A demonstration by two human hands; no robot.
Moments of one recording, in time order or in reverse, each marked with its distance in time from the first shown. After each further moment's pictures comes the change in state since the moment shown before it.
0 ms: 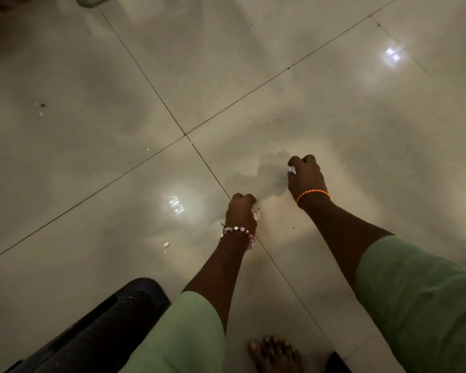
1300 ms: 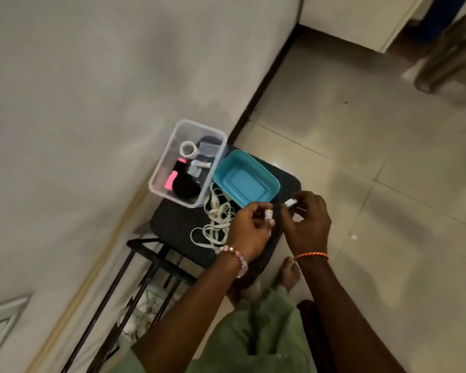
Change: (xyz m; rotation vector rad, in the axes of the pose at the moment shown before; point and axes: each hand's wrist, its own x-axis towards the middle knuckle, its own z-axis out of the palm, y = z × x) left_hand -0.555 0.071 -0.320 -1.176 0.759 -0.679; right_hand -0.473 -0.325 -0.247 0.396 -0.374 -0.830
